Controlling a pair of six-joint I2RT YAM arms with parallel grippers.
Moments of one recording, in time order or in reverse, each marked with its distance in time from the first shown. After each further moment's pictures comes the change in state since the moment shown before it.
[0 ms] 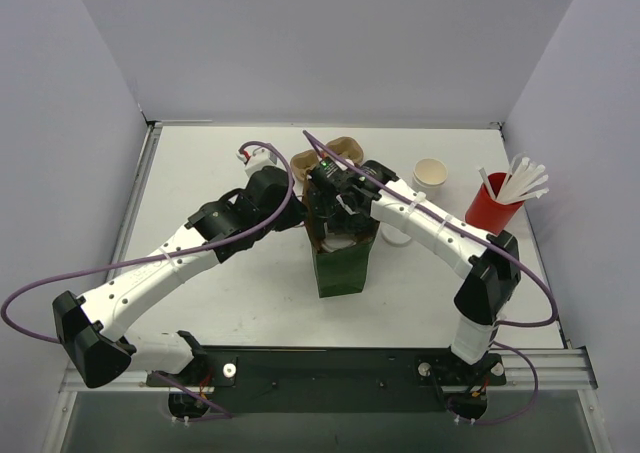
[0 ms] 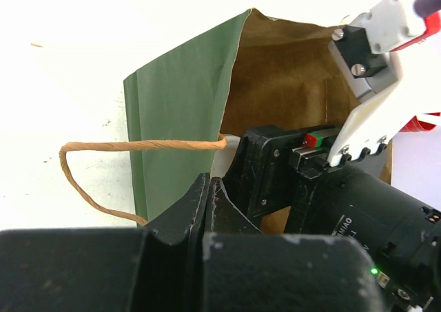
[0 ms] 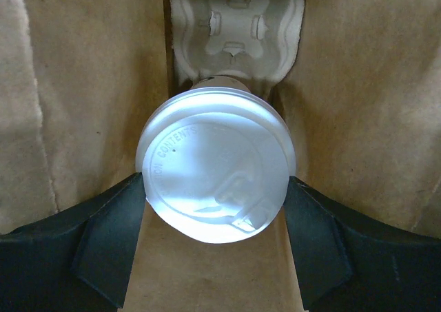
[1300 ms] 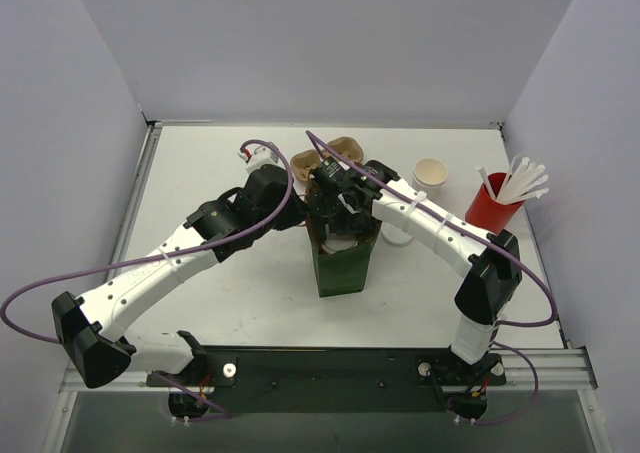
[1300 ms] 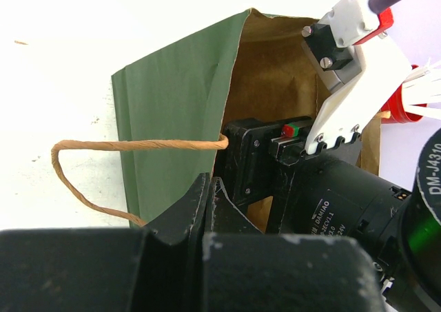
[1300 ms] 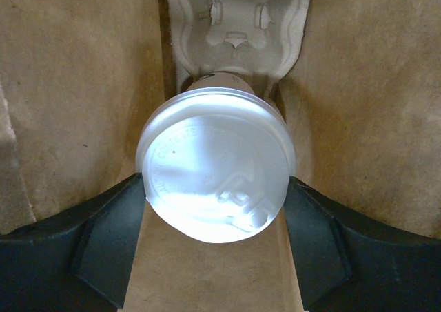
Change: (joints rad) left arm 0.001 -0.003 0.014 0.002 0.037 0.002; right arm -0.026 0.007 -0.027 0.010 -0.043 -0.002
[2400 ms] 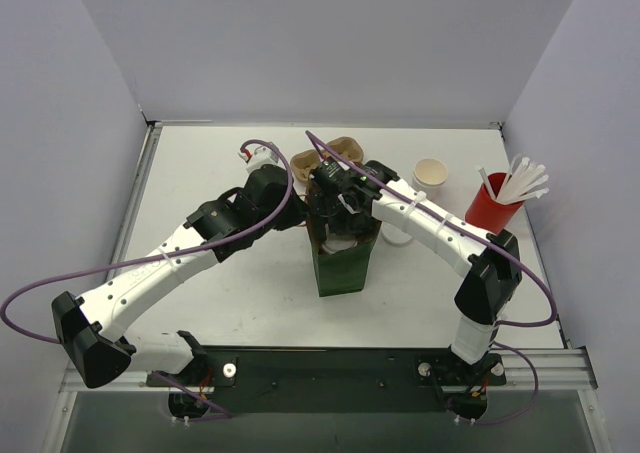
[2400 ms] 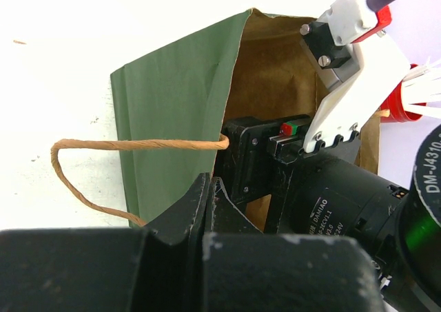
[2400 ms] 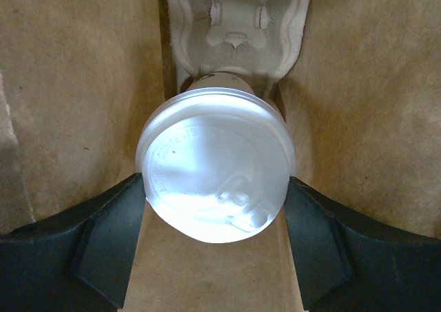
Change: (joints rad) left arm 0.000 0.000 0.000 0.000 0.003 0.001; right arm 0.000 0.003 -0.001 0.003 0.003 0.000
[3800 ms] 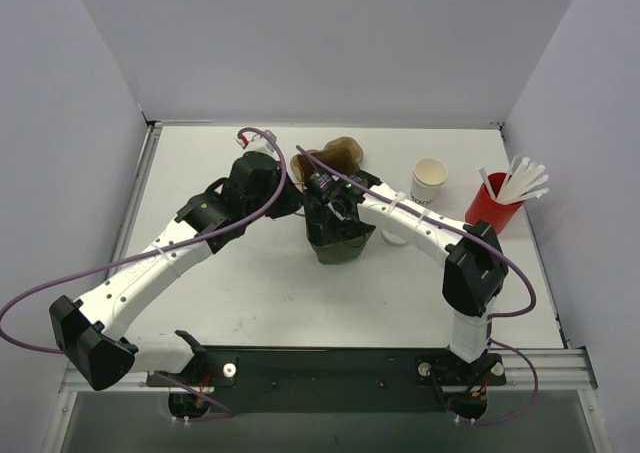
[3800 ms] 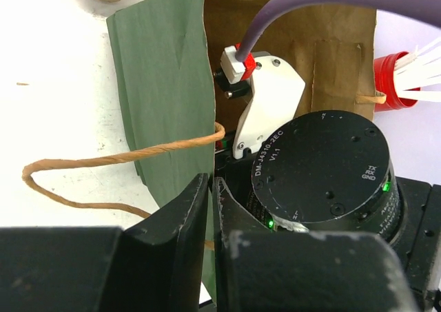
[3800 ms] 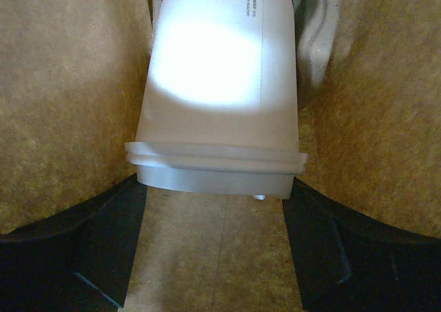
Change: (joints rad) left arm 0.112 -0.003 0.000 0.069 0.146 0.158; right arm 0.000 0.077 -0.082 0.080 -0.019 0.001
